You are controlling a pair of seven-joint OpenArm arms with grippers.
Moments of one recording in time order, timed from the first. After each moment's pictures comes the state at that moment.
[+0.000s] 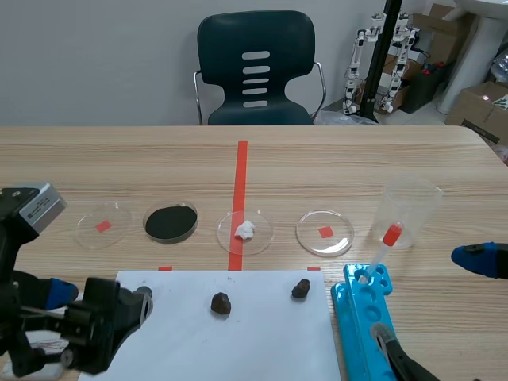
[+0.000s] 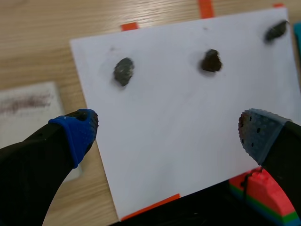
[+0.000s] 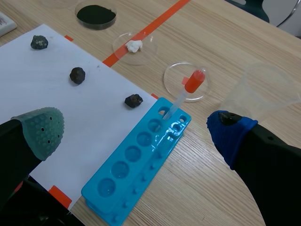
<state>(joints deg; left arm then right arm) 33.7 -34.0 4.2 117.8 -41.1 3.6 37.5 -61.5 24.8 12.7 121.3 2.4 24.9 13.6</state>
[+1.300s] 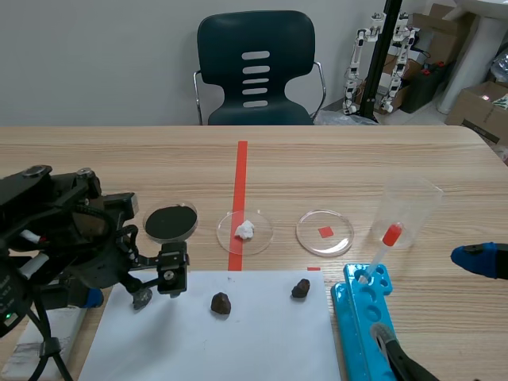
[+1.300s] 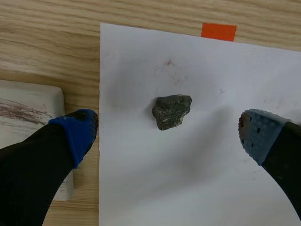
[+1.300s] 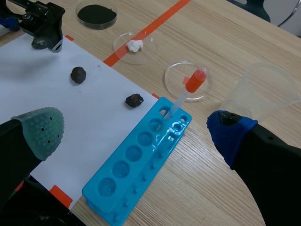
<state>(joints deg) -4.1 -15.7 19.6 83.5 -21.3 24.9 67.2 -61.5 24.8 12.7 121.3 2.4 24.9 13.6</state>
